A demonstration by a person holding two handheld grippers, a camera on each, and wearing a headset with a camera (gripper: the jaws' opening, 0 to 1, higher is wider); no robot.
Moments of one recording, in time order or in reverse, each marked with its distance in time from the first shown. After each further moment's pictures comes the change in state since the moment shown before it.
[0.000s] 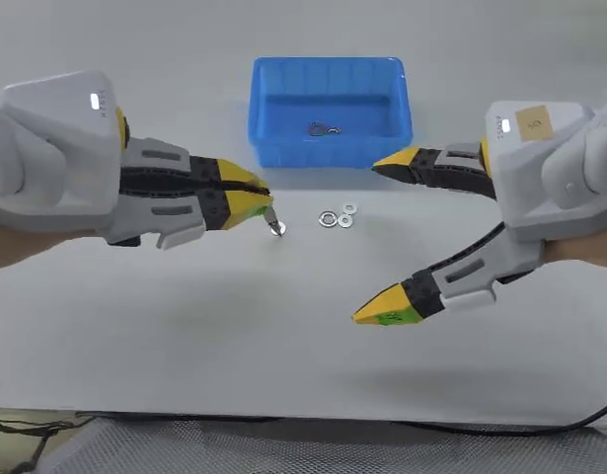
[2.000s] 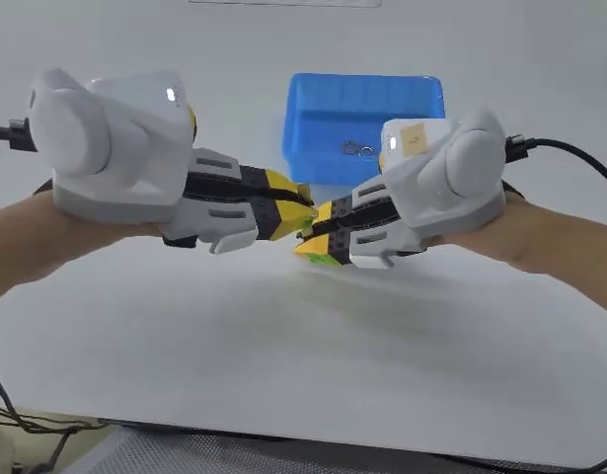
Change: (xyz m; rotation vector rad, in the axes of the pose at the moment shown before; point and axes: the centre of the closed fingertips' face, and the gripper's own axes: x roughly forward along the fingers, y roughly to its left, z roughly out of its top) left arm 0.011 0.005 0.011 -0.149 -0.013 -0.011; right arm 0.073 -0.017 0.015 -0.089 0.003 0.082
